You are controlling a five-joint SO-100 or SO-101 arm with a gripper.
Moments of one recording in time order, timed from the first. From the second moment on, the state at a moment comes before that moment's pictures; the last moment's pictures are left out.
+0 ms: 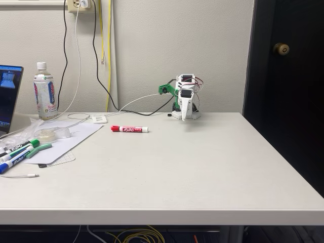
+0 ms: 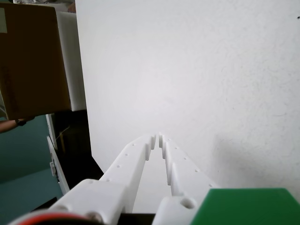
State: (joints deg) arm 2.3 188.3 179.7 42.1 -1.2
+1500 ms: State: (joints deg) arm 15.6 133.5 122.2 64.6 -7.3
